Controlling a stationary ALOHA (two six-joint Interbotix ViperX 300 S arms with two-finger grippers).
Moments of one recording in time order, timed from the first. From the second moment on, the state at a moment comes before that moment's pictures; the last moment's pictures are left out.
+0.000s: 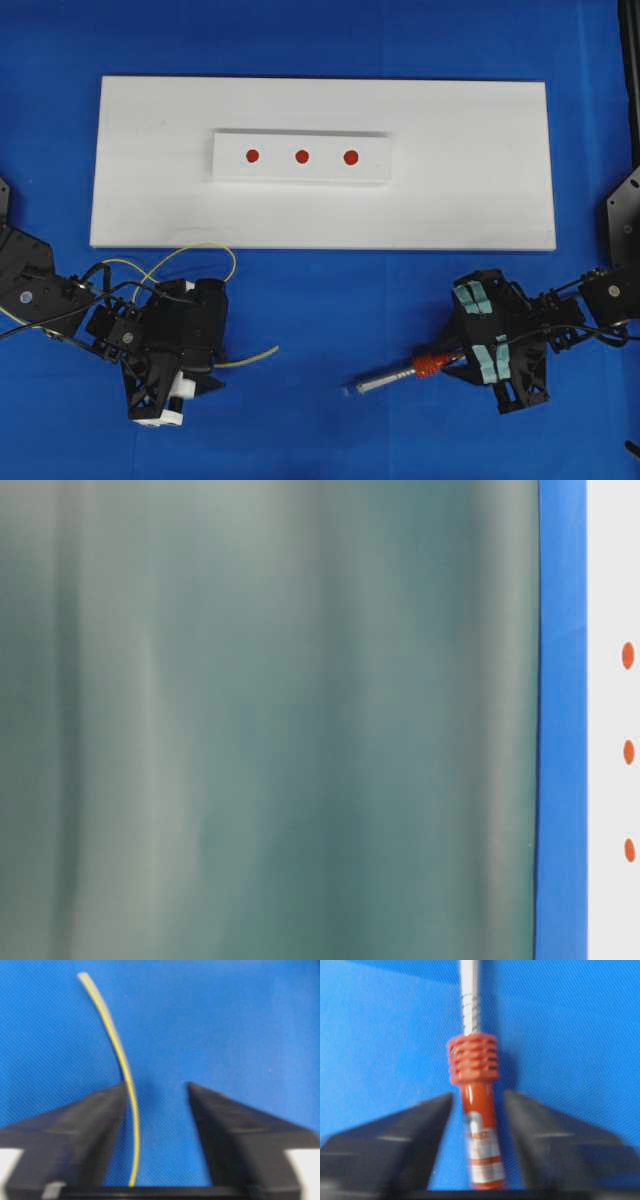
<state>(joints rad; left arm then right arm) -0.43 0.11 0.81 0.01 -0.18 -0.45 0.46 -0.03 1.02 0.08 -0.19 0.35</state>
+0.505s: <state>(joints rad) -0.42 -0.16 0.70 0.01 0.27 -0.40 0.43 -0.32 0.88 -0.02 0.19 0.33</state>
